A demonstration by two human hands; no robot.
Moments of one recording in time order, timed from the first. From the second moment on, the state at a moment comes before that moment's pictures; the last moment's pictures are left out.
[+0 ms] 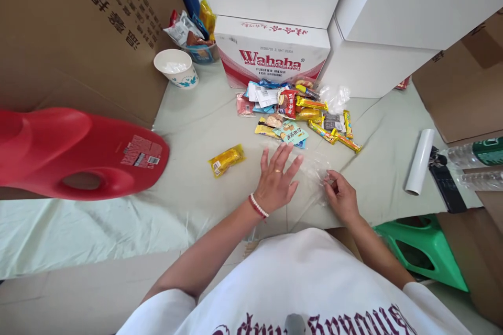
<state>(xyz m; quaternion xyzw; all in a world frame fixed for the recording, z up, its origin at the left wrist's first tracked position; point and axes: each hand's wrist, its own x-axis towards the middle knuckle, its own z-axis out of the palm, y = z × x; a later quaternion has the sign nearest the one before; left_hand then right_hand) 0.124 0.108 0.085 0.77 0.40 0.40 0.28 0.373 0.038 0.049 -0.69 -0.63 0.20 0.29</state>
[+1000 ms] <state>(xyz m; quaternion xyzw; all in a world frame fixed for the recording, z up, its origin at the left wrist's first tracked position) 0.085 0.084 0.037 0.83 0.50 0.21 0.14 0.386 0.007 0.061 -0.74 -0.41 0.40 0.35</state>
